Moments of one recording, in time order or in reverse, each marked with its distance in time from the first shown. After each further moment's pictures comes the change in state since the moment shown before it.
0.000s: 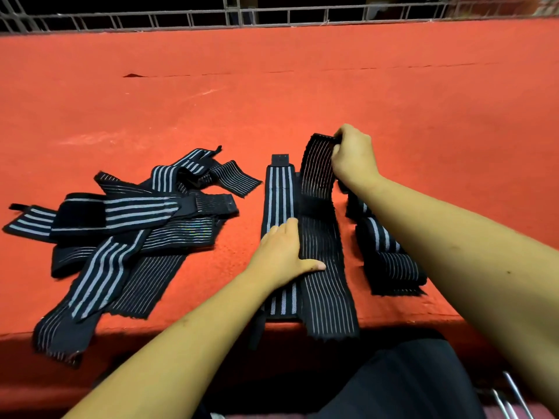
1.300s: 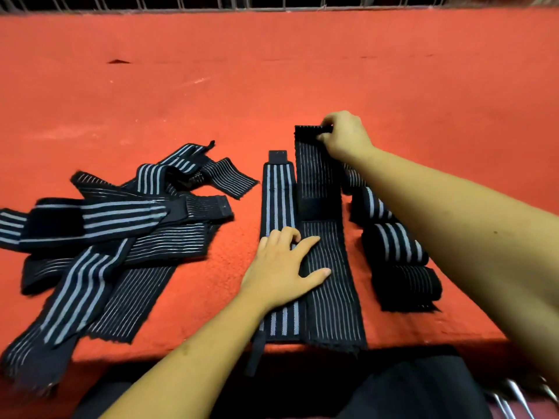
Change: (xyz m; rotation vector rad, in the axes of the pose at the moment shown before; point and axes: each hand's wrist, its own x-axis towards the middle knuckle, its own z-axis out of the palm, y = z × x) left_hand 0.008 -0.026 0.024 0.191 0.104 0.191; right_hand 0.062 0.003 0.024 -0.057 -0.198 0.025
